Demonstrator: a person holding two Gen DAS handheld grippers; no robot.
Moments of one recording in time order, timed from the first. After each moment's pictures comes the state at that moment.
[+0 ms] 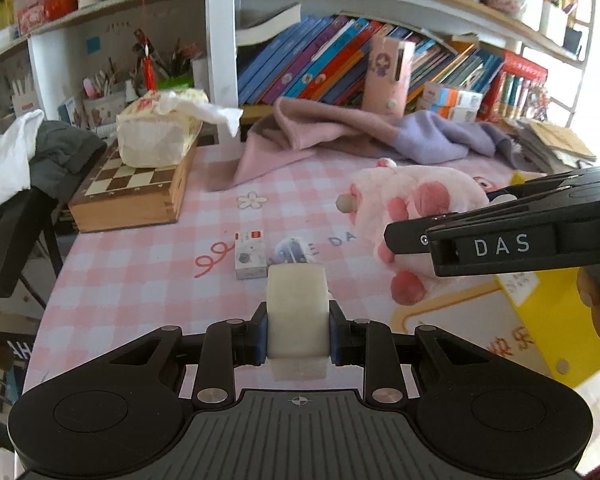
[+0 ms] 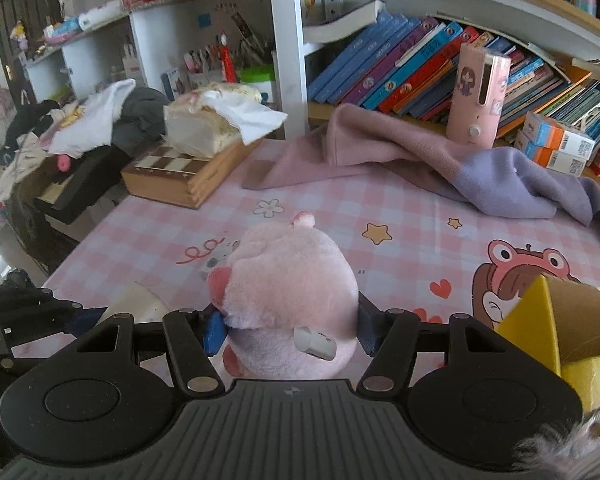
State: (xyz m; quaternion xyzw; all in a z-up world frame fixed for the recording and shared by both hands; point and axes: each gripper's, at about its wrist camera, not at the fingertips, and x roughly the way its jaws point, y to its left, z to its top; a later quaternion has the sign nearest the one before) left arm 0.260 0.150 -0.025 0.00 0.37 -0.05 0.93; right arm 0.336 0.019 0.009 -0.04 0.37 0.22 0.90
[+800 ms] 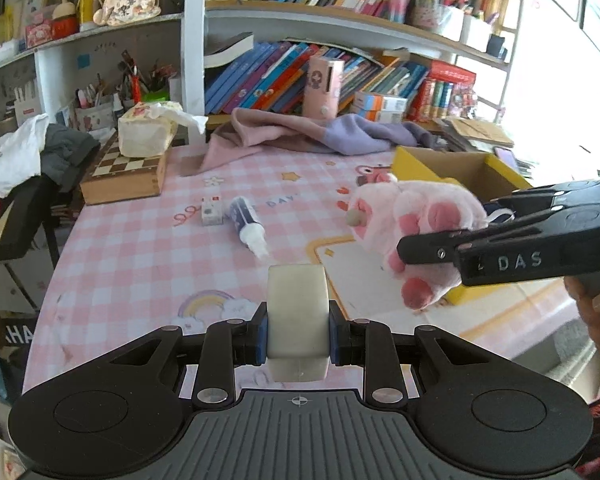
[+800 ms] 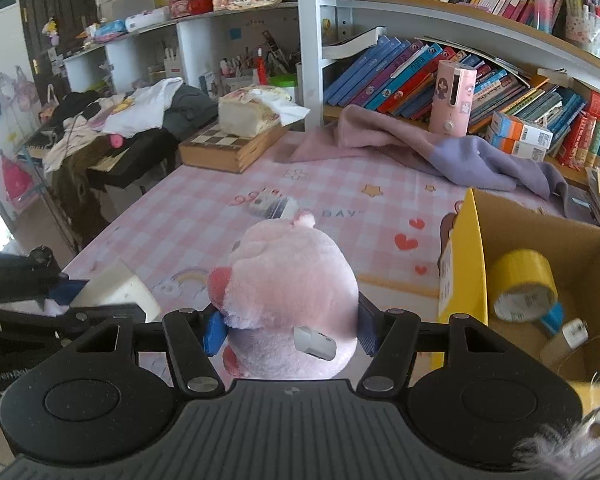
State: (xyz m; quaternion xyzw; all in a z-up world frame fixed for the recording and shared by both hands) left arm 0.107 0.138 0.014 -0.01 0.35 -0.11 0.93; right arm 0.172 -0.031 0.040 -0.06 0.35 0.24 0.90
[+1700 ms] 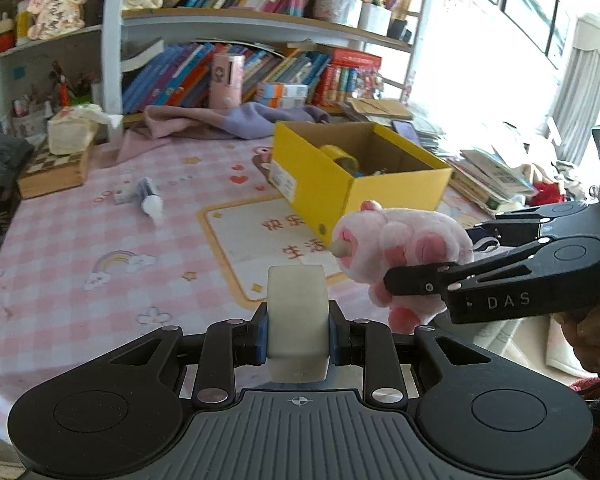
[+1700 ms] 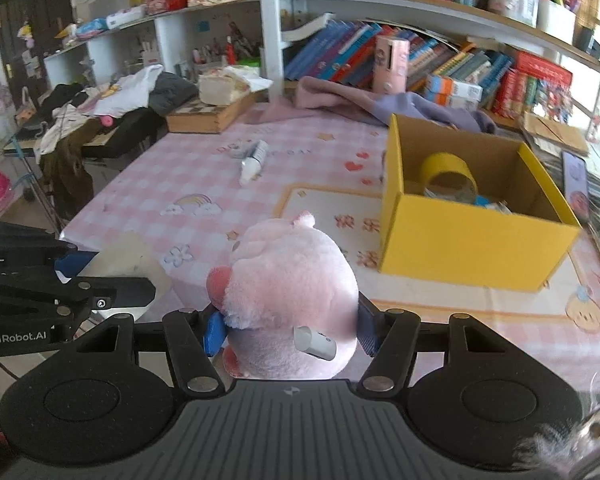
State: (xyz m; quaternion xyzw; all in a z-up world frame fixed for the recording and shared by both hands) left arm 0.019 0.086 0.017 0.00 0.35 -0.22 0.91; right arm 0.032 -0.089 0.038 -0.04 0.37 0.17 0.91
